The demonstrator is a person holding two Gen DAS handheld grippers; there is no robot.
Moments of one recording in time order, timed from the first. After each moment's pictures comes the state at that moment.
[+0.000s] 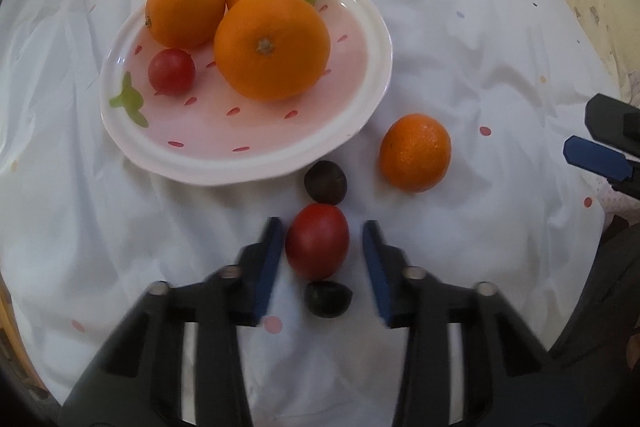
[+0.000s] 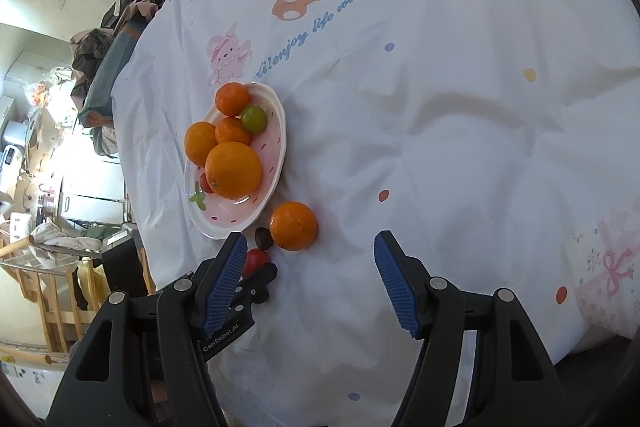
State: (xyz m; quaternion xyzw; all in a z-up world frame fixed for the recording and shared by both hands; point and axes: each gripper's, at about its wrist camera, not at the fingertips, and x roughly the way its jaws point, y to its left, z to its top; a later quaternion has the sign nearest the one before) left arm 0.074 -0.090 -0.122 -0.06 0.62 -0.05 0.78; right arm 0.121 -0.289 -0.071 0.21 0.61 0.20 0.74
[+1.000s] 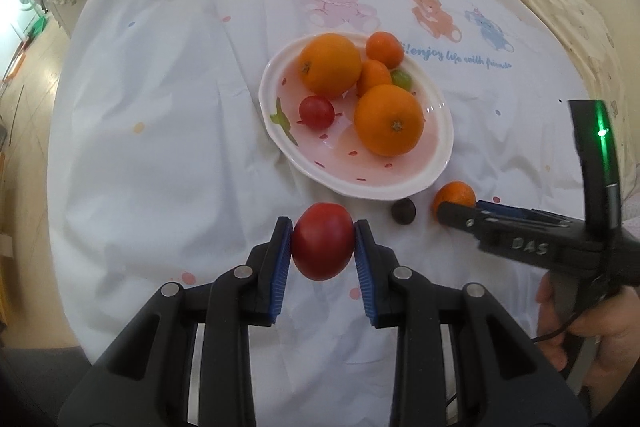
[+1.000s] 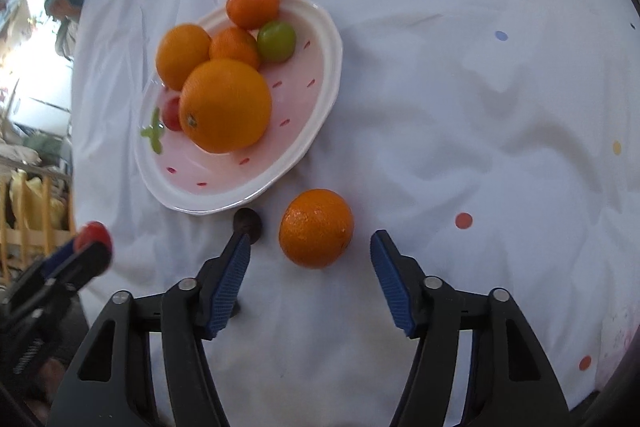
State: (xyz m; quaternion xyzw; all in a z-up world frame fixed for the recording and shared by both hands) left arm 0.035 -0.013 -0.058 -0.14 0.55 0.05 0.82; right arm 0.136 -0.185 -0.120 0.01 0.65 0.21 0.73
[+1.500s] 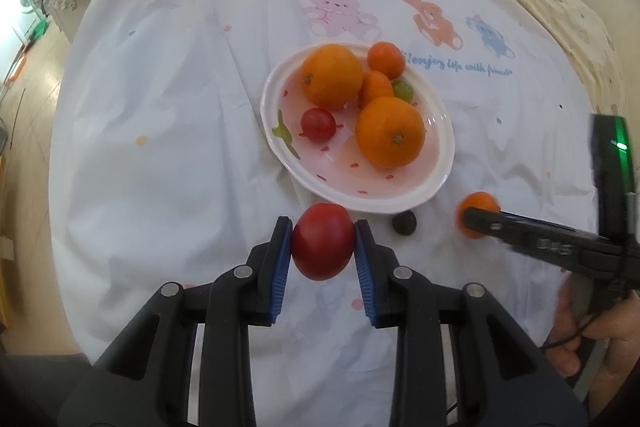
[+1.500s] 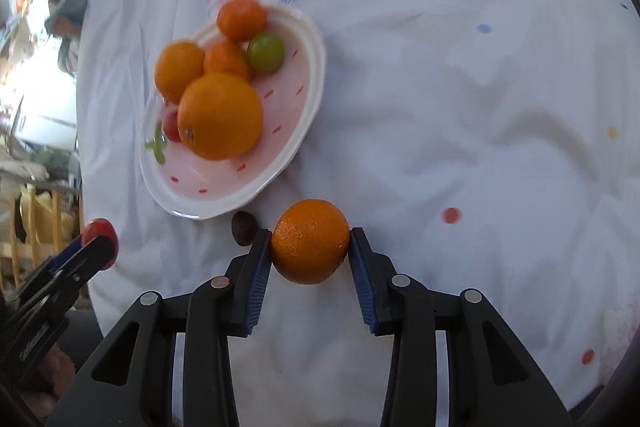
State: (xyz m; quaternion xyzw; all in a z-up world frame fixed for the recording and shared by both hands) left arm 0.042 -0.008 -0.055 -0.15 0.54 0.06 0.82; right arm 0.138 -0.215 -0.099 0.07 0.64 0.21 0.74
